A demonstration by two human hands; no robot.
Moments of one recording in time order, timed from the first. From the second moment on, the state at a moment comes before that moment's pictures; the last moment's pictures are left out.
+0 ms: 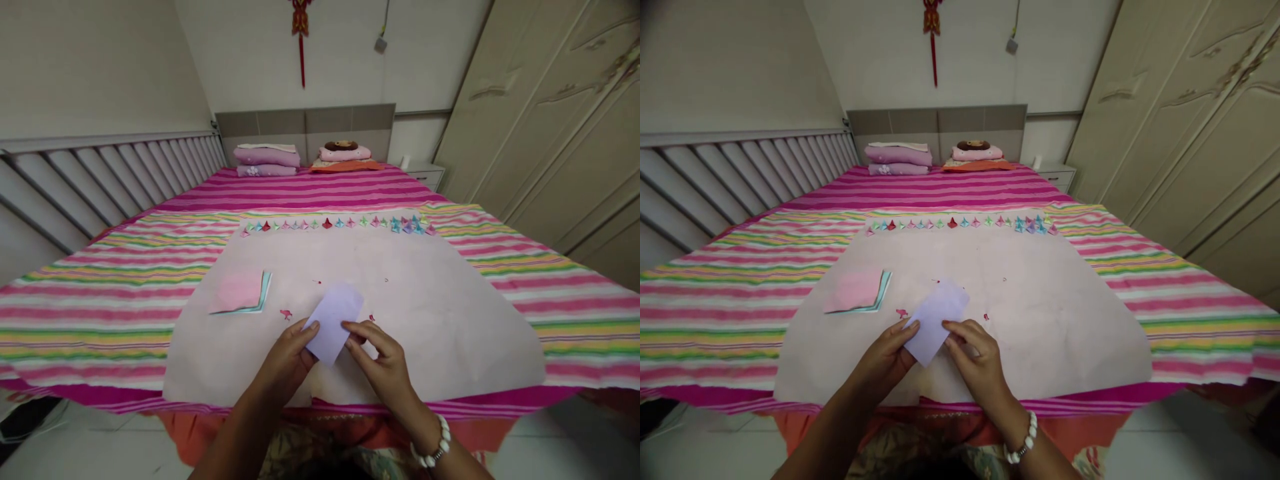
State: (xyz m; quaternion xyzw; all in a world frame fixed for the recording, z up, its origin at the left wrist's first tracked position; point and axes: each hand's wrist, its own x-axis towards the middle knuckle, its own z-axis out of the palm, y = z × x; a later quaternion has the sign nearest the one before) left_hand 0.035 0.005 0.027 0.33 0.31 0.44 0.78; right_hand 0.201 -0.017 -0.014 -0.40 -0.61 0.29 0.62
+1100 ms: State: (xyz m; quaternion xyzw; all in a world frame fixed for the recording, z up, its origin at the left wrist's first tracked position) left_hand 0.029 0.011 0.026 0.55 0.45 0.47 0.52; right_hand 0.197 -0.015 0.002 -0.48 -0.44 0.51 0.57
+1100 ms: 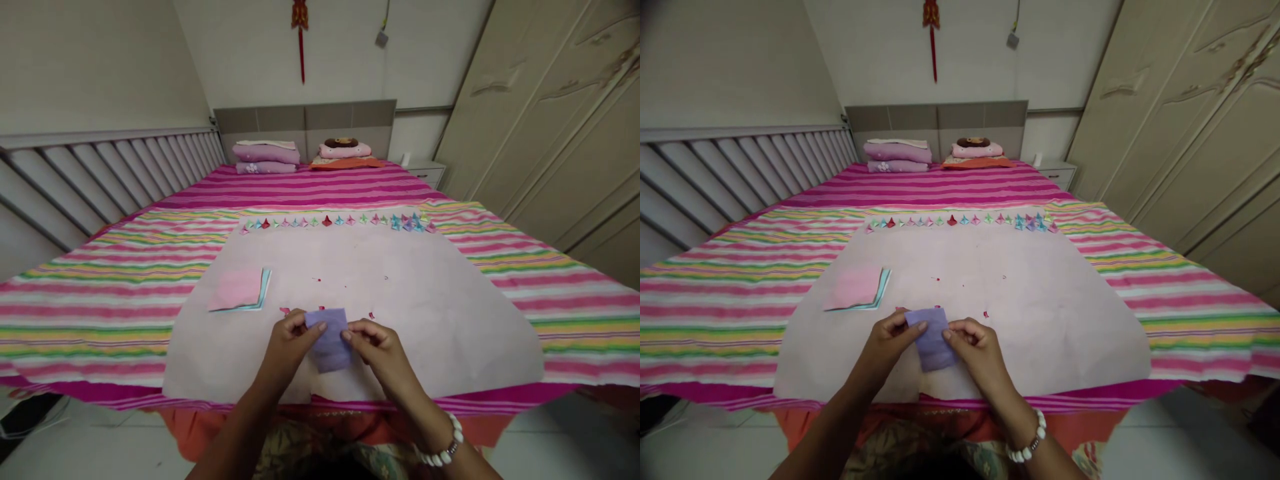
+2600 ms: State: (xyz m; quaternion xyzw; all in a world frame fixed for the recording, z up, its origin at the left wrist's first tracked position) left_hand 0.037 0.002 0.027 0.48 0.39 0.42 0.66; right_hand 0.190 -0.019 0.007 -0.43 -0.38 0.51 0.64
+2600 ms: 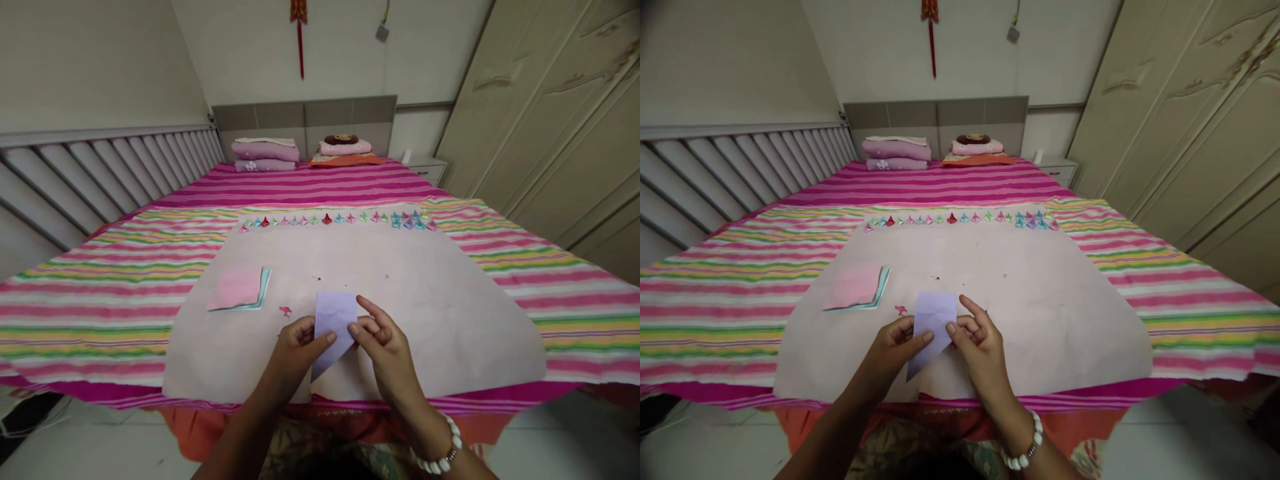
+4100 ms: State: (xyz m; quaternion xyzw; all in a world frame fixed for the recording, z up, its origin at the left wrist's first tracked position) left_hand 0.044 0.001 0.028 0.58 0.53 0.43 0.44; right_hand 0.192 -0.014 -0.014 -0.42 -0.32 0.64 0.56
